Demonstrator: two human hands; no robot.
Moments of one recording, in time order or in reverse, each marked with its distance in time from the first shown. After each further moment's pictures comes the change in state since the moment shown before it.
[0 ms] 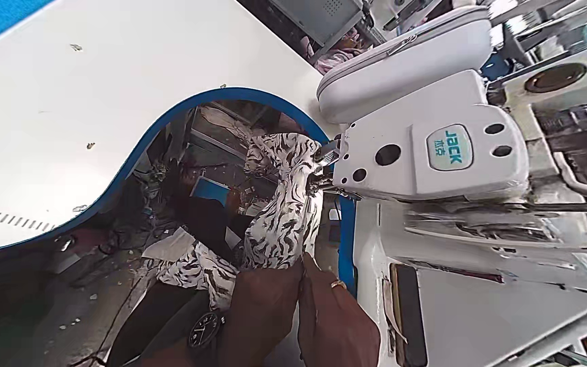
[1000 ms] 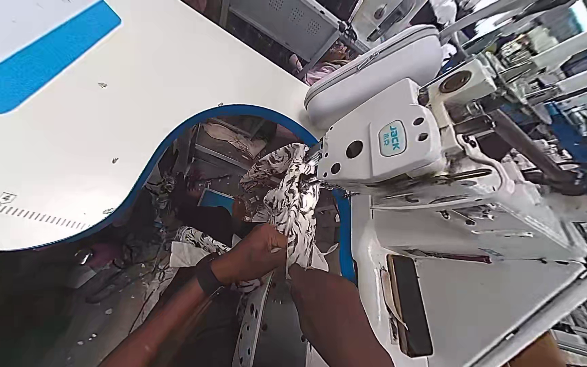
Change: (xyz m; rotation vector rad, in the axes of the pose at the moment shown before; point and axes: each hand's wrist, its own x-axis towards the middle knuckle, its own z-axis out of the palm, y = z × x) left_hand 0.056 -0.054 -0.018 -0.729 -0.638 -0.112; right_hand 0.006 0.020 -0.006 0.118 -0.275 -0.258
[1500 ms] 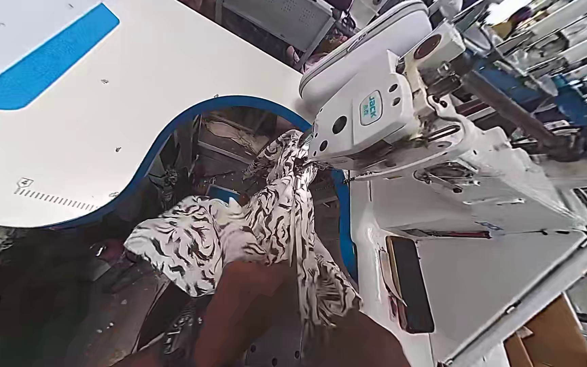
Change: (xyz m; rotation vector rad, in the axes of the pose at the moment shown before) left_hand -0.064 0.054 0.069 0.851 0.422 0.033; right_hand -0.073 -0.002 -0.050 0.209 -0.158 -0.141
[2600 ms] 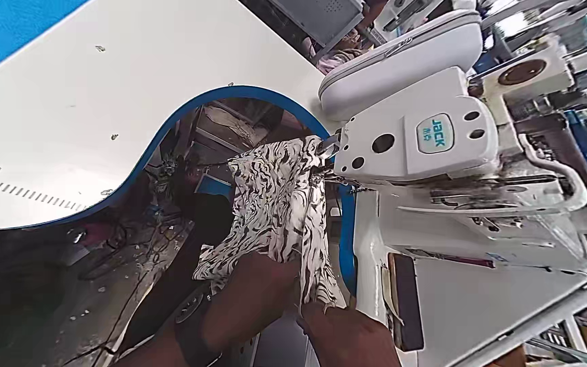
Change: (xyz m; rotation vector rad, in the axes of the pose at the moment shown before) left_hand 0.028 -0.019 -0.008 -0.163 -0.384 -0.077; right_hand 0.040 0.003 0.018 -0.244 0.028 0.089
